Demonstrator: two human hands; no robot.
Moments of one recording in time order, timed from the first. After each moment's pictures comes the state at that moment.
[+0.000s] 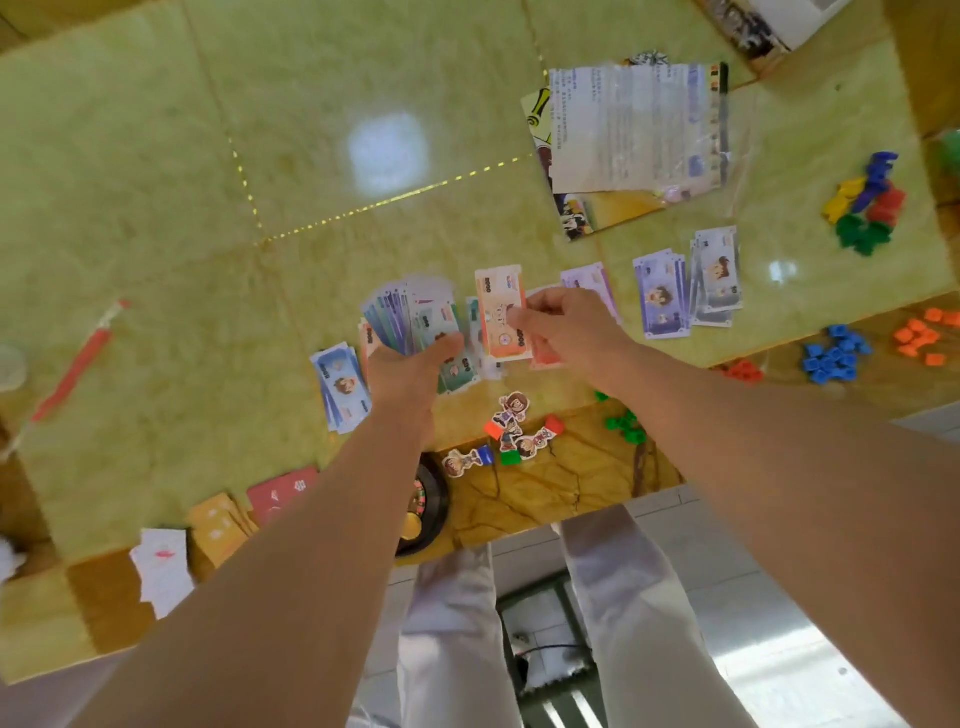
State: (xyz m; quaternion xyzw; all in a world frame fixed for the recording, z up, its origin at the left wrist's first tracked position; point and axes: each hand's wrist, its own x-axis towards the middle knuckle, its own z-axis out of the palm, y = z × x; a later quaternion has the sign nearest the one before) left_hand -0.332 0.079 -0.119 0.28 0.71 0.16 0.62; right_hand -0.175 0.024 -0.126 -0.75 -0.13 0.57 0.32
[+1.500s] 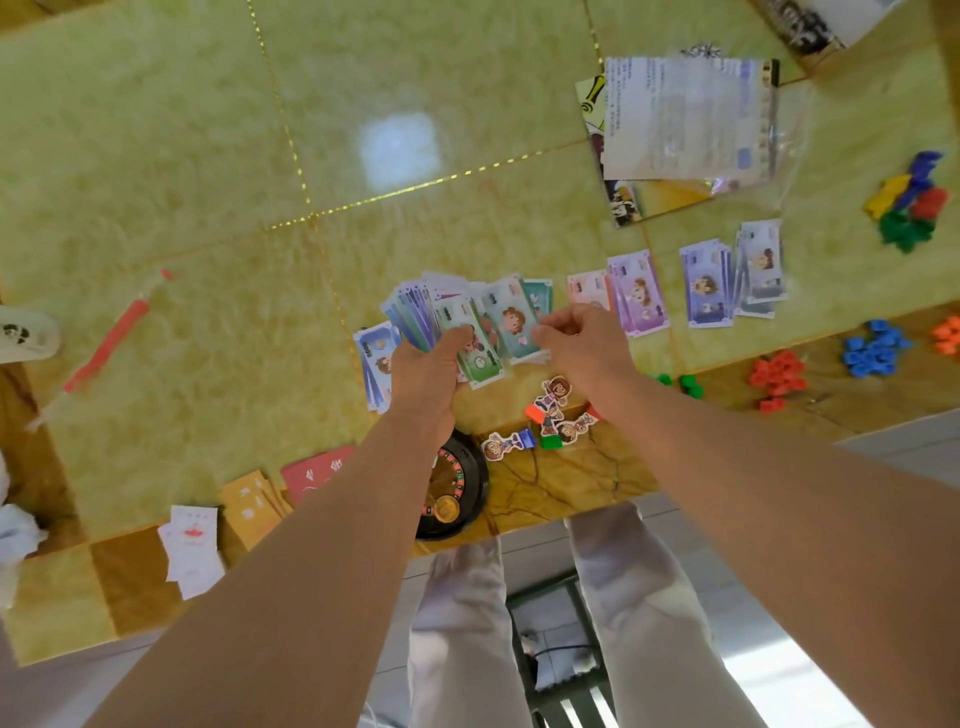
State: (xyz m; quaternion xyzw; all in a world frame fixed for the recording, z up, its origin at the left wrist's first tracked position) left_hand -0.374 0.080 -0.125 0.21 0.67 0.18 0.69; right_hand -0.233 0.017 -0.133 -0.82 -0.14 0.46 0.30
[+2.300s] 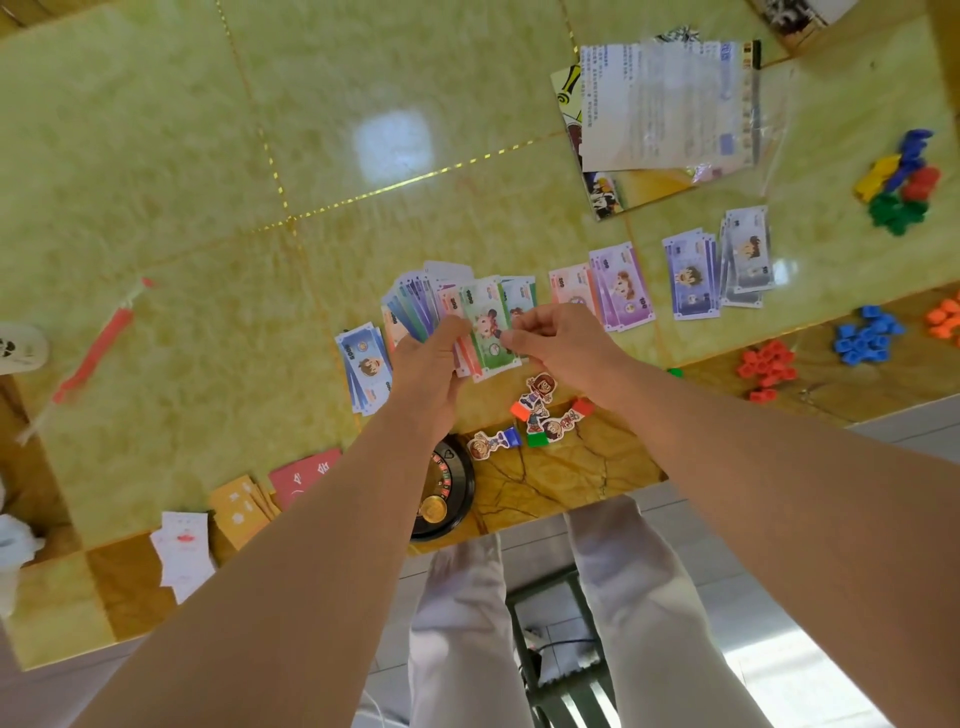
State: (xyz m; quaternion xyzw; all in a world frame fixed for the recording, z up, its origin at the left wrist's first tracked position) left_hand -0.349 0.077 -0.115 0.21 0.66 0.17 0.71; right_hand -0.219 0.013 -0.131 -0.73 -0.19 0.58 0.30
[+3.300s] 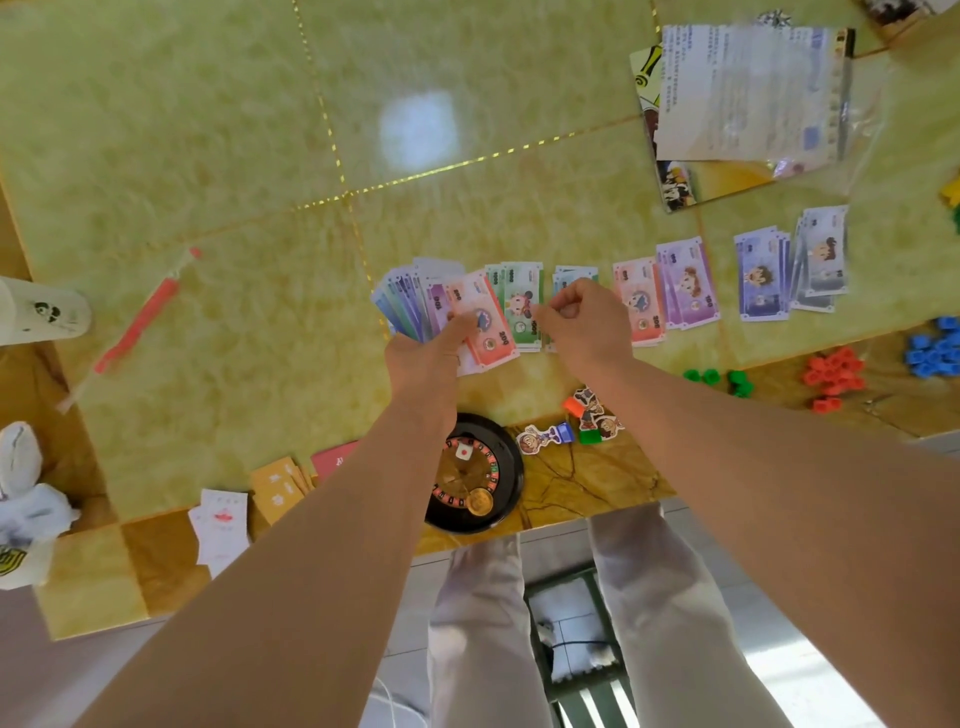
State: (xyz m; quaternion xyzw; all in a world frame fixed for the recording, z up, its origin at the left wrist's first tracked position) left_hand -0.401 0.098 -0.131 0.24 0.72 0.18 0.63; right_hand -0.261 0.044 -0.158 -0.85 -0.22 0.41 0.24
